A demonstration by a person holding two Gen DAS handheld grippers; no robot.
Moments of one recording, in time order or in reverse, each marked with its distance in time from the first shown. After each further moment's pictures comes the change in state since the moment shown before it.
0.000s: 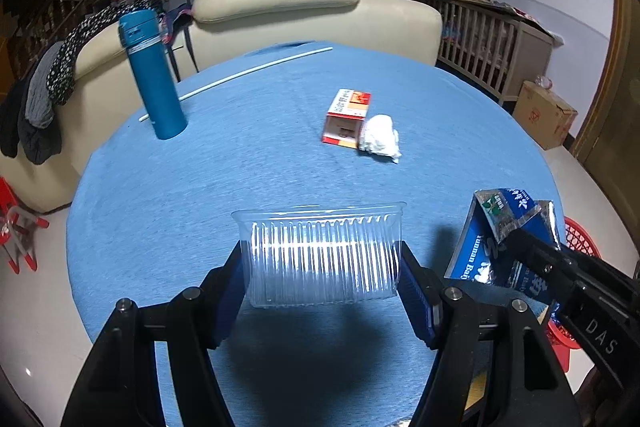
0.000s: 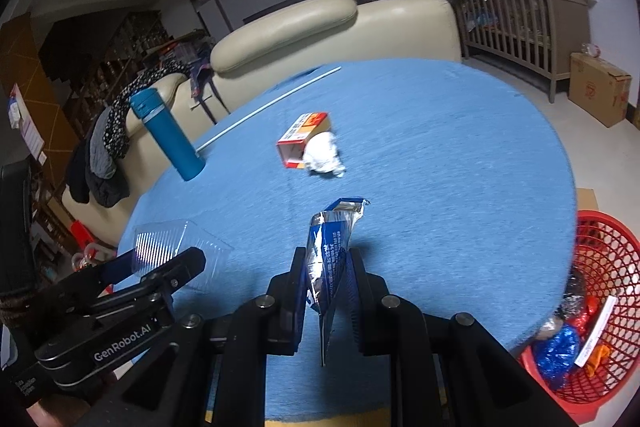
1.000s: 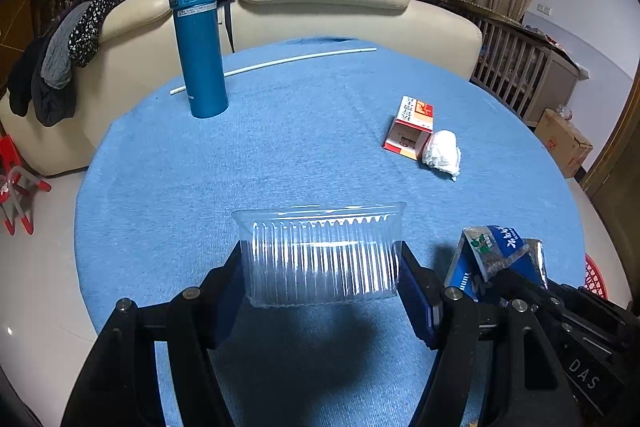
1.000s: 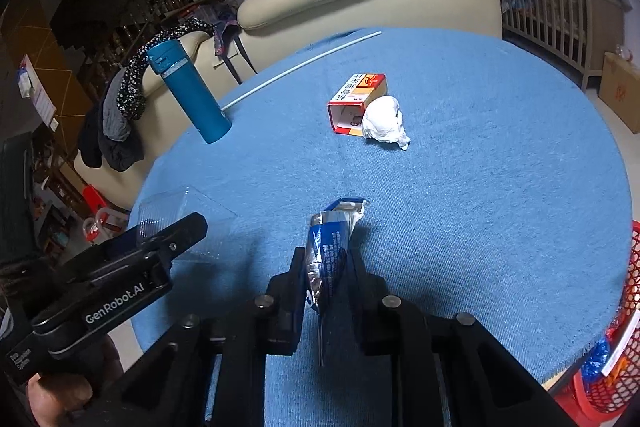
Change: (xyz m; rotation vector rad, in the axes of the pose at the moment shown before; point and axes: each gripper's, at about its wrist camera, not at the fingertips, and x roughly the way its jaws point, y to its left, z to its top) left arm 0.016 0.069 0.003 -0.136 0.015 0.018; right arm 0.051 0.053 0.001 -0.074 0.136 0.066
